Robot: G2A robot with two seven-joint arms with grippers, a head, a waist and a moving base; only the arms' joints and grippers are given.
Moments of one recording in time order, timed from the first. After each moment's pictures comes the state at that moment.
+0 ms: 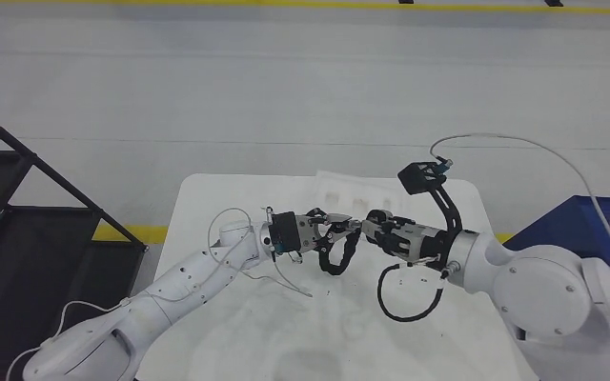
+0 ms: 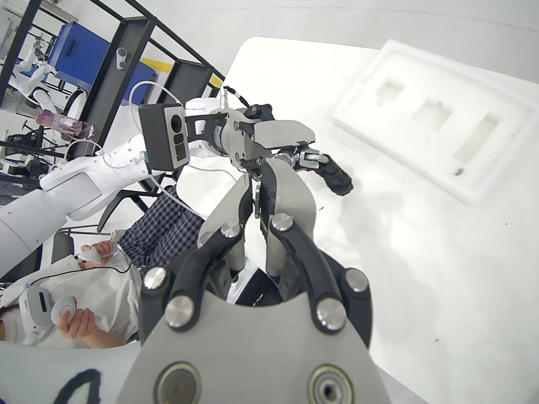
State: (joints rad) left arm 0.82 -1.04 -0.52 -1.26 1.47 -0.38 0.98; right arm -1.14 -0.98 1.23 -2.33 -0.36 0.50 1.10
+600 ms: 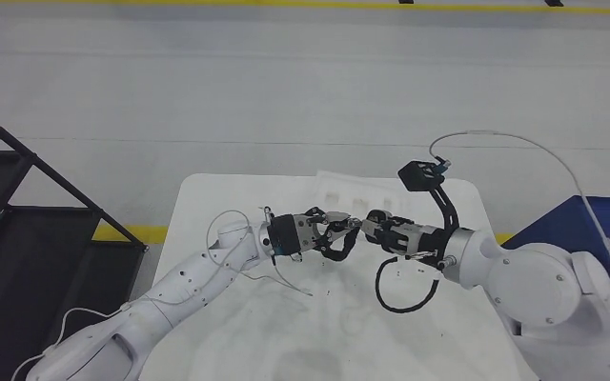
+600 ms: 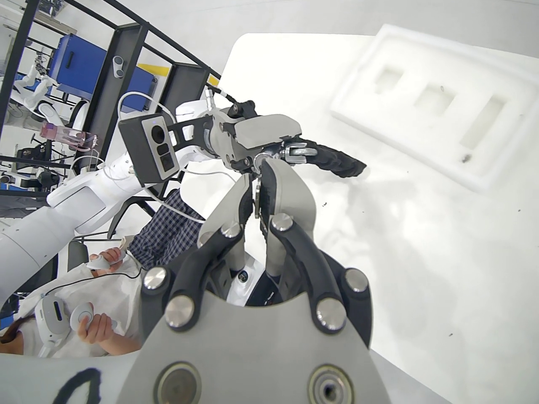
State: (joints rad) left arm 0.86 -1.05 -0.59 -1.28 1.55 -0.35 0.99; right arm -1.13 -0.98 1.21 -2.29 -0.33 0.54 1.08
